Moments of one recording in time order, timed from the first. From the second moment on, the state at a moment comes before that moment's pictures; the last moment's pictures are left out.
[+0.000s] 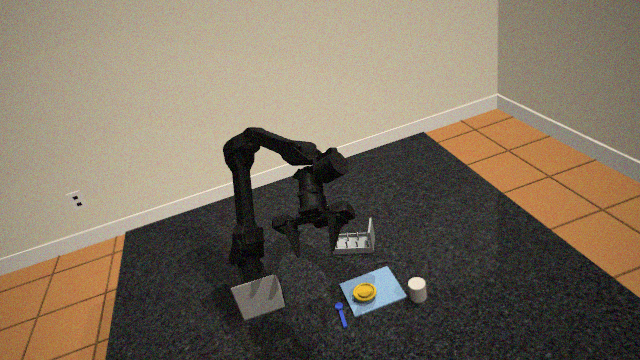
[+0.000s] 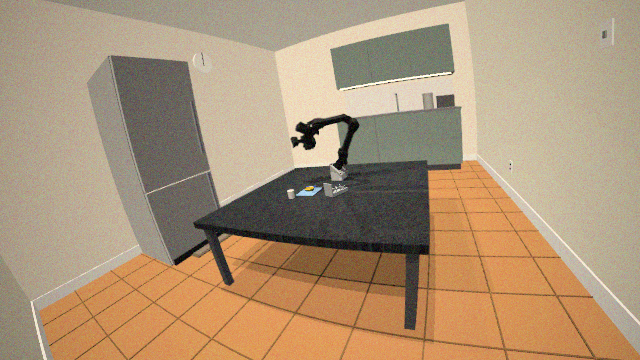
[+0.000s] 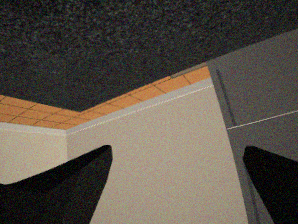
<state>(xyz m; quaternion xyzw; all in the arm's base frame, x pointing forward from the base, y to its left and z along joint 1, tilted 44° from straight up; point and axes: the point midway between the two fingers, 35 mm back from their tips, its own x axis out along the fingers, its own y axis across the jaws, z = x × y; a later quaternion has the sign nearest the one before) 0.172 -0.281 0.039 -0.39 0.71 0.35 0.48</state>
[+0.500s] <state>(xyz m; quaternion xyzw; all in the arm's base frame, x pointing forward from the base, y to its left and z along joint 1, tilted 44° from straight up) 0.208 -0.243 0.023 -0.23 0.68 0.33 0.61</state>
